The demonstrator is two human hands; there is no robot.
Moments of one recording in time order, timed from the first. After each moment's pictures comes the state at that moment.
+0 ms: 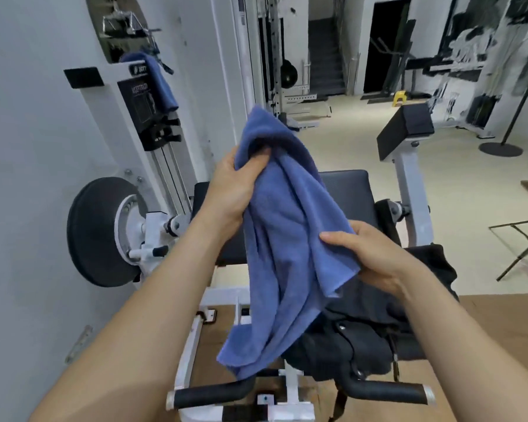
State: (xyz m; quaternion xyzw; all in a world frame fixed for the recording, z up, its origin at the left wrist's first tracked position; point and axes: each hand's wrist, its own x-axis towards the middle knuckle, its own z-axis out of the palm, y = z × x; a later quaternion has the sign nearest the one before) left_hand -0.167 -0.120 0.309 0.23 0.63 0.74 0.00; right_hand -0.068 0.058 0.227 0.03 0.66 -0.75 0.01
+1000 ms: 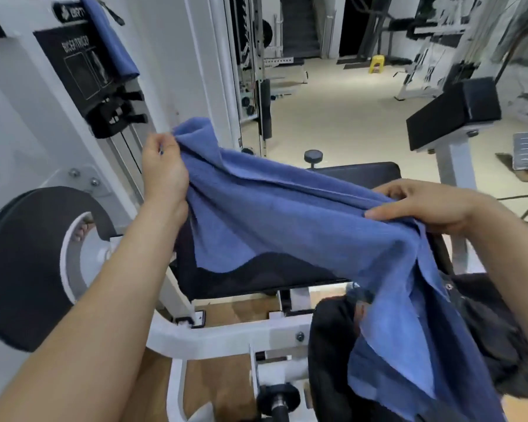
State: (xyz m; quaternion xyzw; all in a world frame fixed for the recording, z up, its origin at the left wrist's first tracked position) left_hand -0.456 -0.162 0.256 0.06 0.69 0.71 -0.14; right_hand -0.257 0.121 0.260 0.08 0.82 -0.56 0.13
